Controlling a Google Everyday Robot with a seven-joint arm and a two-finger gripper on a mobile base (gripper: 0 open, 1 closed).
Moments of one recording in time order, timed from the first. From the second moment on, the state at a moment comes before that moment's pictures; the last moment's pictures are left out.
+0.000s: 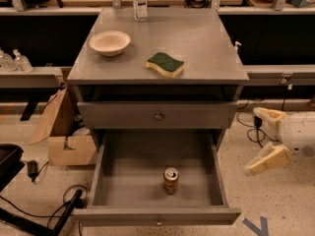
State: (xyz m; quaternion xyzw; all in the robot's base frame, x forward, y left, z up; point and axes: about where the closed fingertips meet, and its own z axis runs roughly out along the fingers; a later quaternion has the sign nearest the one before) arm 0.462 -0.242 0.796 -0.49 0.75 0.19 0.40
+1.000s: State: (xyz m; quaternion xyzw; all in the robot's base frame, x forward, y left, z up) arm 0.476 -0.205 0.734 -0.50 0.73 0.22 0.42
